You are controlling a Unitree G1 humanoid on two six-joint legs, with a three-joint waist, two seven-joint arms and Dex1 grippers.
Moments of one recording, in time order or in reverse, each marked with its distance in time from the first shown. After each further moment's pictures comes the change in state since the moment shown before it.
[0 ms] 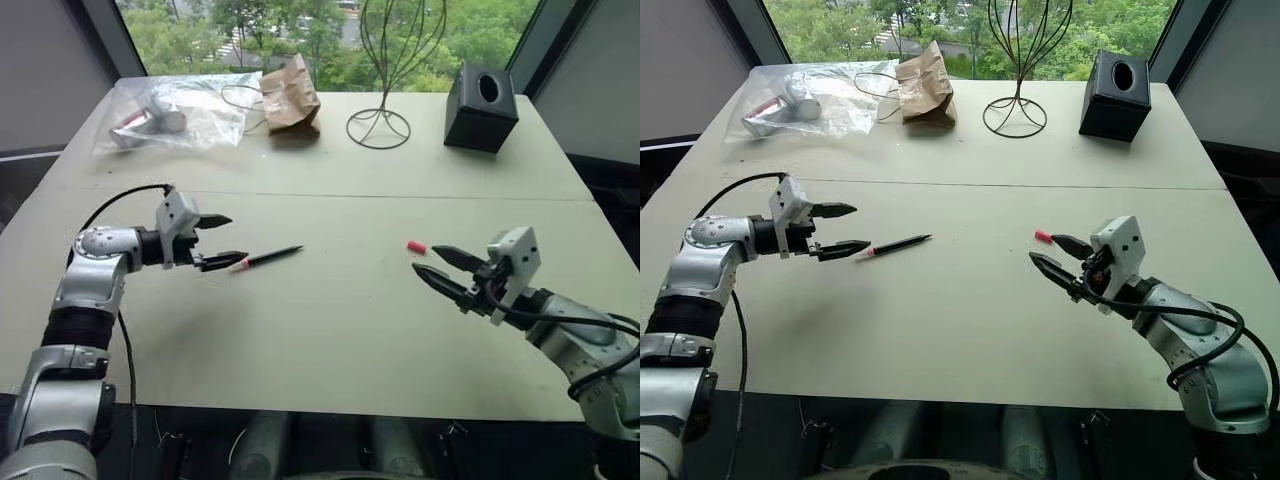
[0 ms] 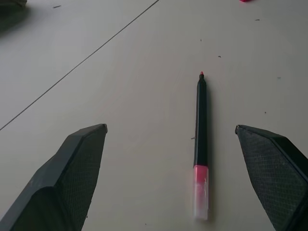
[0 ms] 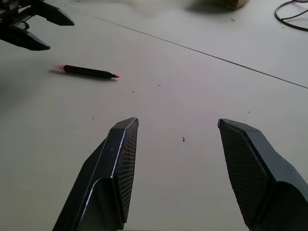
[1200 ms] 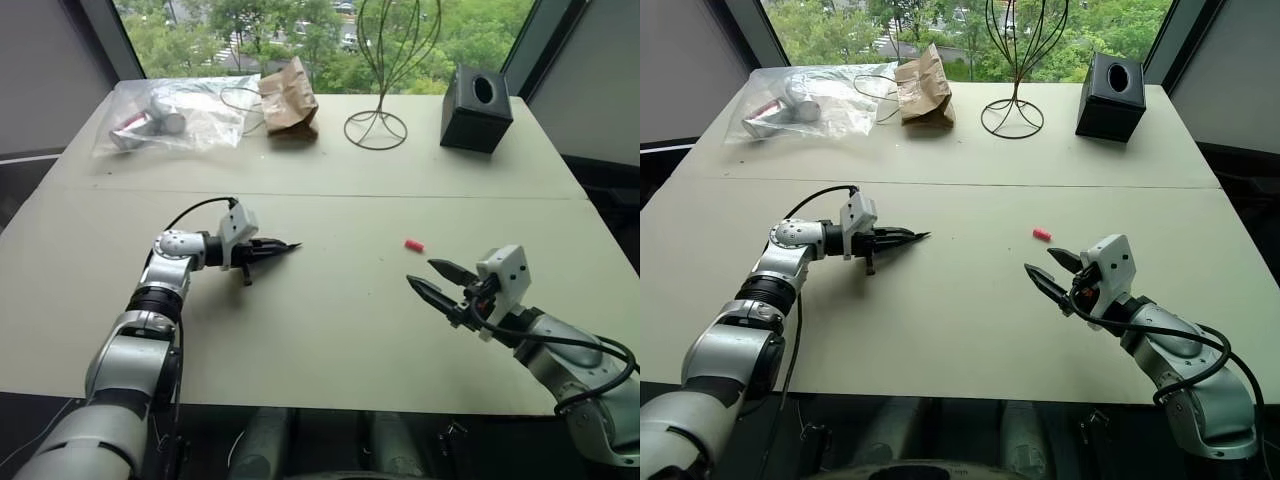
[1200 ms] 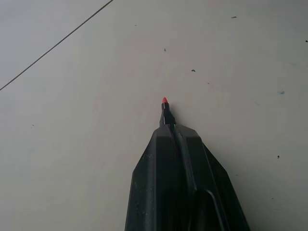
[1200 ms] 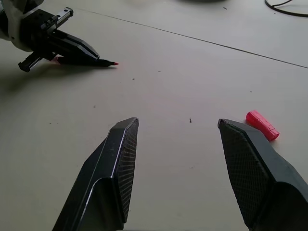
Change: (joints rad) left arm -0.150 -0.207 -0.053 0.403 0.142 -0.307 0.001; right arm 0.086 0.039 0.018 -0.048 -0.042 -0.028 -0.075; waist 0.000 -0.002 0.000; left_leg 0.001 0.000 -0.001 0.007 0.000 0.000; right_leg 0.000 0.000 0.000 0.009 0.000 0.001
